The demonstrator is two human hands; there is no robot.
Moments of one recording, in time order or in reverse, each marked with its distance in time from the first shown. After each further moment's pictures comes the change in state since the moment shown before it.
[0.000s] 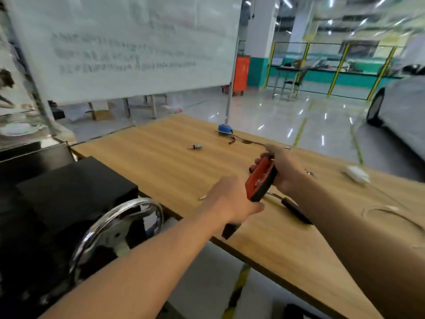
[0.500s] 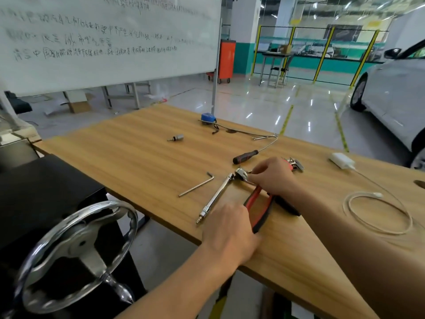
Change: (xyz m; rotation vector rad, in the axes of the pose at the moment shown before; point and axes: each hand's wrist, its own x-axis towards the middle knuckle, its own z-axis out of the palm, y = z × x) left_hand -0.020 0.015 0.079 0.286 0.139 -0.011; right_hand 0.033 0.039 -0.057 -1.027 0.091 -0.353
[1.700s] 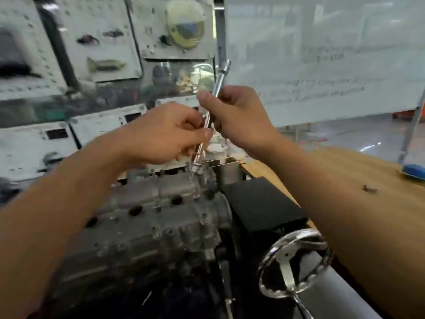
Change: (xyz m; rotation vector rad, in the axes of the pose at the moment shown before) left_hand -0.183 -0.179 -0.396 -0.015 0.339 -0.372; right_hand -0.176 -0.443 0.073 0.970 -0.512 -1.029
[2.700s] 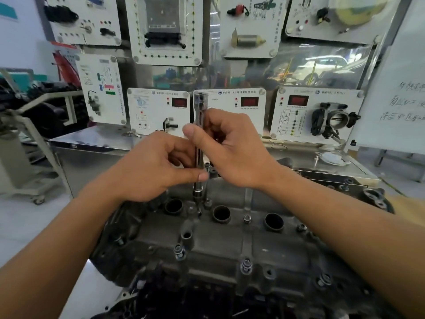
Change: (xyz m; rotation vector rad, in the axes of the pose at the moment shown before) left_hand -0.161 -0.195 -0.085 0.013 0.336 -0.170; right_hand 0.023 0.021 0.272 0.108 -0.454 -0.424
